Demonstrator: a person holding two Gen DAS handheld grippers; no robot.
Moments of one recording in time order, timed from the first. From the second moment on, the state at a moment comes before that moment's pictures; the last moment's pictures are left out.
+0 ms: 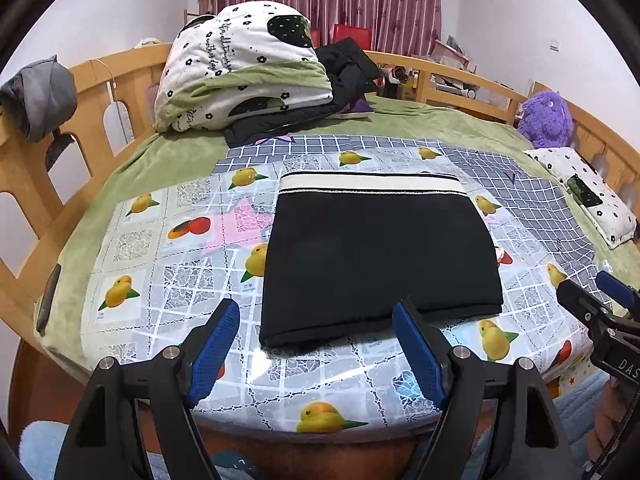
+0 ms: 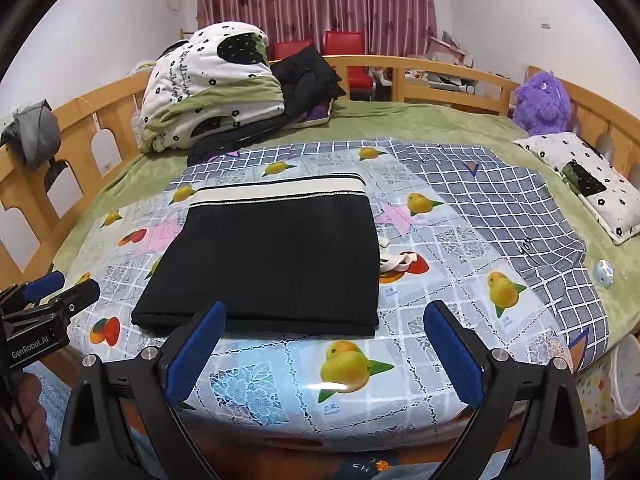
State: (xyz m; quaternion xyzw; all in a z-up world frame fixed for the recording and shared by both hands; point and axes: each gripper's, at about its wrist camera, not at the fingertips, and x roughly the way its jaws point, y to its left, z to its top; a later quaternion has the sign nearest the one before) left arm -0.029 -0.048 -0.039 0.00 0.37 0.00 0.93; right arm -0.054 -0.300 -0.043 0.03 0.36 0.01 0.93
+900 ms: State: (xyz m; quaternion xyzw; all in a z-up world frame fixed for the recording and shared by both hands) left arm -0.035 -0.044 -0.033 0.00 0.36 0.01 0.93; right arm -0.060 -0.288 -0.036 0.03 0.35 0.01 0.94
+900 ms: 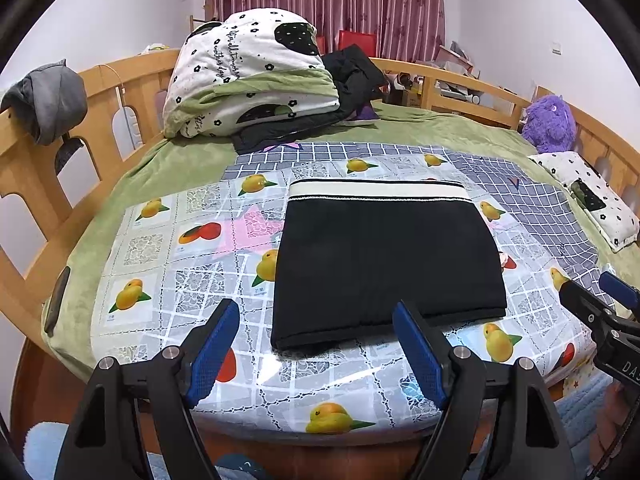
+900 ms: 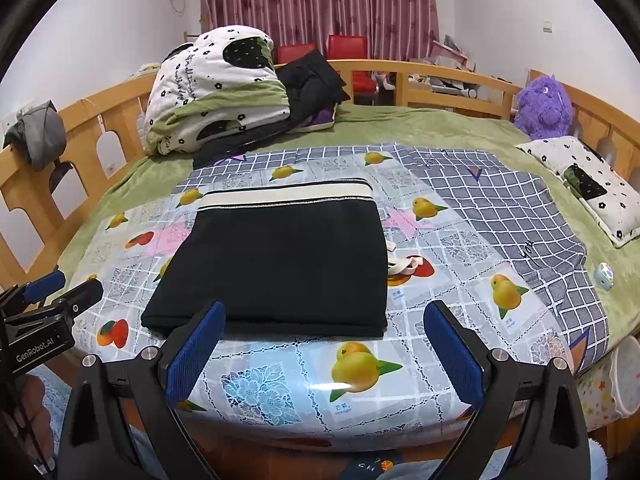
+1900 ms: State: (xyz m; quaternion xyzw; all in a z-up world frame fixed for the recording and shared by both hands) left arm -0.040 -0.042 -0.030 0.01 0.35 0.02 0.94; right arm -0.061 -0.283 -0.035 0.03 0.35 0.01 0.94
